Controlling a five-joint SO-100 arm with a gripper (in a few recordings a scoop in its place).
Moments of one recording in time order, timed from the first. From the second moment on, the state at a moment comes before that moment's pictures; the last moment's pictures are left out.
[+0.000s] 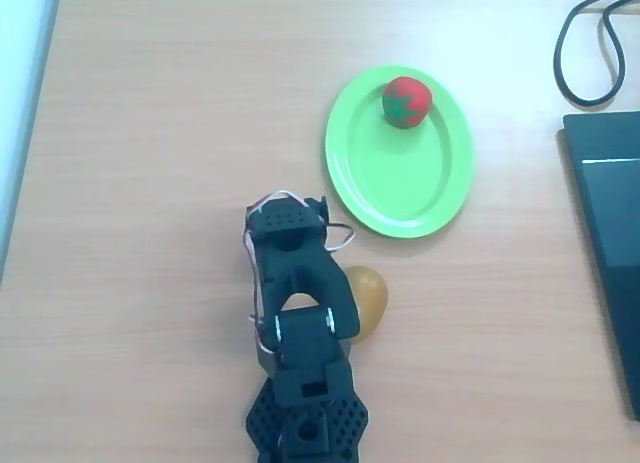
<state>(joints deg) -6.4 125.9 150.6 53.4 -19.5</state>
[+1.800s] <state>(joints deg) 12.9 93.2 97.9 67.7 -1.7</state>
